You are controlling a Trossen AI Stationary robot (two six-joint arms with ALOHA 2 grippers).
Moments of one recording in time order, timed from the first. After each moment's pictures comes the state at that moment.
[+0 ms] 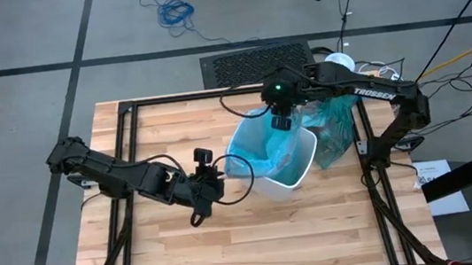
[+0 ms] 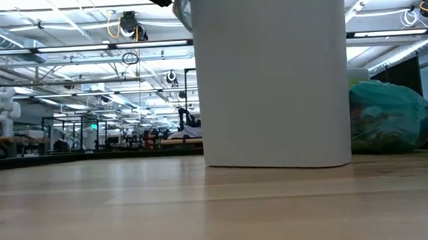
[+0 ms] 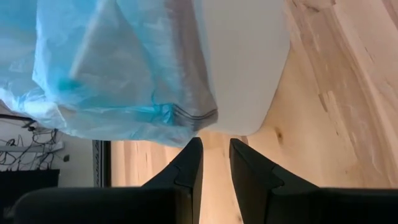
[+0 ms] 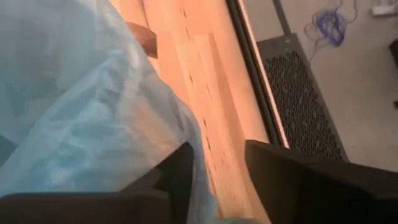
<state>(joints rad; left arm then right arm) -0.39 1.49 1.40 -0.87 -0.56 0.14 -0.28 1.58 1.71 -1.12 0.24 -0.12</state>
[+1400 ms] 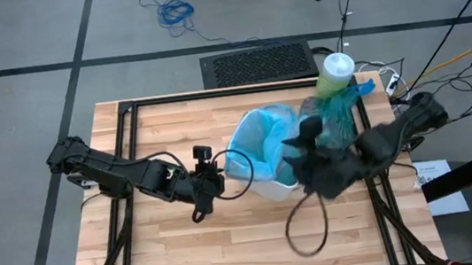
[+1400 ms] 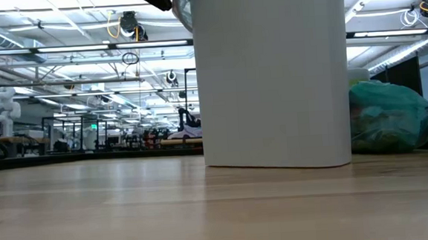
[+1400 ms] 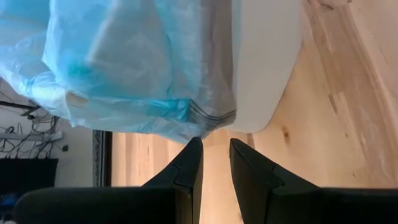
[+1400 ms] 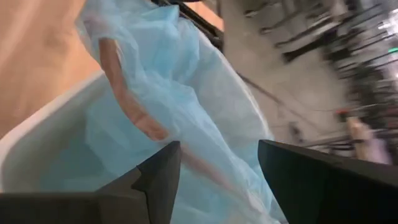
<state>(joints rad) -0.36 1.49 1.40 -0.88 -0.56 0.11 0.49 1.45 1.68 -1.15 0.84 -0.08</state>
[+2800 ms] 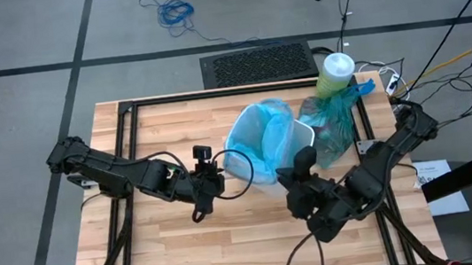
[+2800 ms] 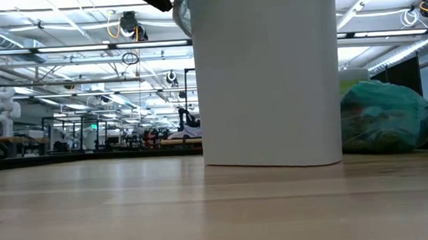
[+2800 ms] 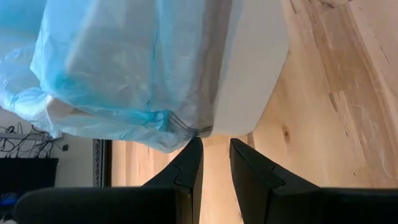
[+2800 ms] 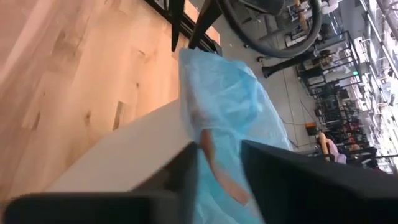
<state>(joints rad) -0.36 1.49 1.40 -0.88 -0.56 0.11 0.64 1.63 1.68 -1.11 1.03 -0.01</state>
